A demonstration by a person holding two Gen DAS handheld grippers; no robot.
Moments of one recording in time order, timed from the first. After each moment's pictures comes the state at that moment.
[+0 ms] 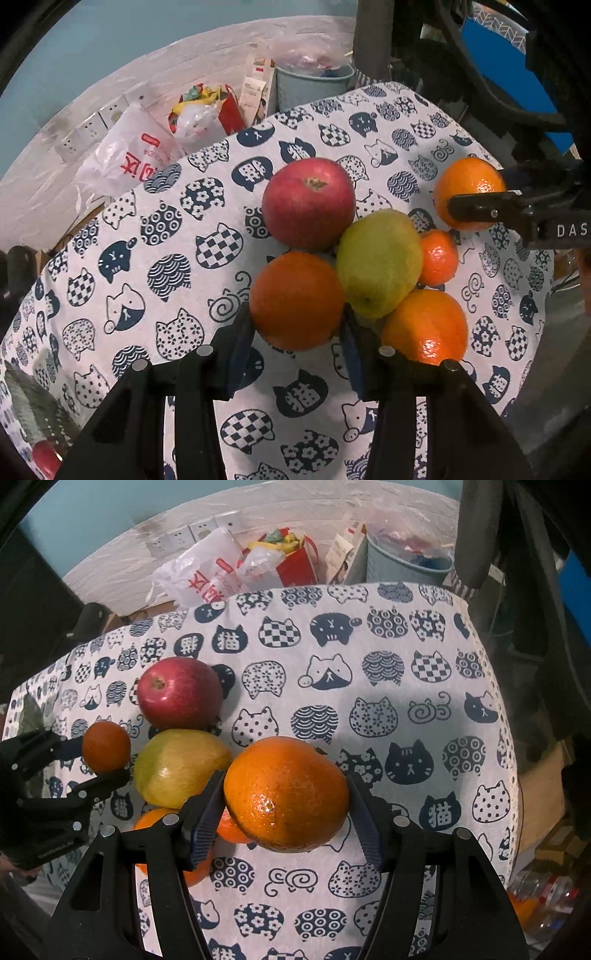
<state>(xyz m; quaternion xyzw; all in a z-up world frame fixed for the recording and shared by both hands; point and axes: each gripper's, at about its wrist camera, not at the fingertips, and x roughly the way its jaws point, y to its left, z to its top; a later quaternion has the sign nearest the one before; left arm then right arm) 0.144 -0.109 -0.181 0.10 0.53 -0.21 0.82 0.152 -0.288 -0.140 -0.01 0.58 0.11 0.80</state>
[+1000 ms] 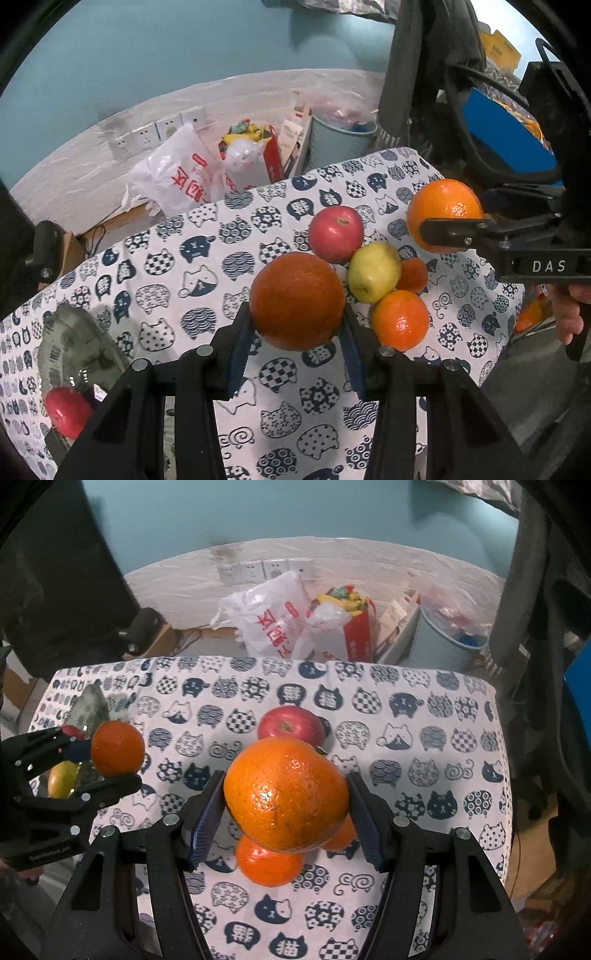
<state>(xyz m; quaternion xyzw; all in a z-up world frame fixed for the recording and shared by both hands) 0.092 -0.045 -0.105 0.04 0.48 -0.16 0.86 0.121 -0.215 -0.065 -0.05 0.51 0.19 0.84</state>
